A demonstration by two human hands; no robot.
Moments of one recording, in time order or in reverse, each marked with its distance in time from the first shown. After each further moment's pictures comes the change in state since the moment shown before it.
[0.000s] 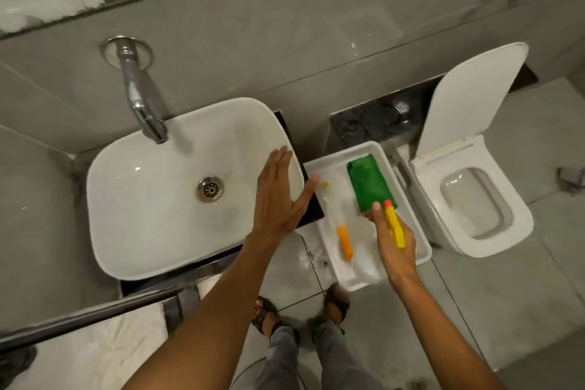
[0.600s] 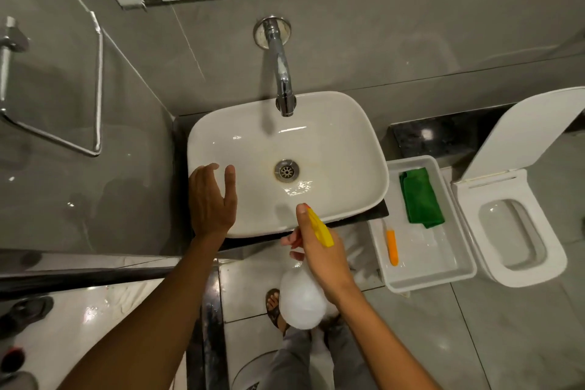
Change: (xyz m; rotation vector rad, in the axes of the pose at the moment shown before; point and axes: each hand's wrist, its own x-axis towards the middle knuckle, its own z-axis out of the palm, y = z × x) left_hand -0.076 -0.210 -0.187 0.085 0.382 -0.377; right_hand -0.183 -0.049 0.227 -0.071 -0.492 0.039
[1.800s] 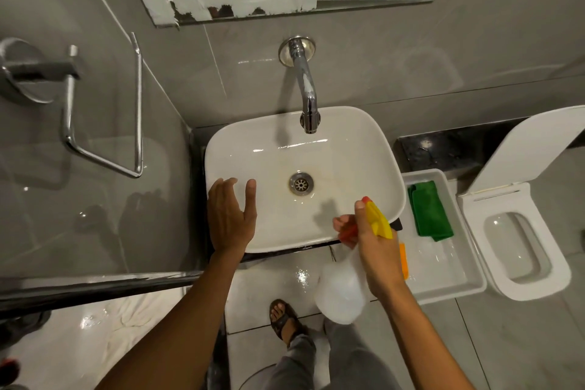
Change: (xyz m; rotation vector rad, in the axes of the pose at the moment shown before) left_hand 0.003 -0.013 0.003 0.006 -0.067 -0.072; right_hand 0.013 -0.042 -0.027 0.116 0.285 -0.093
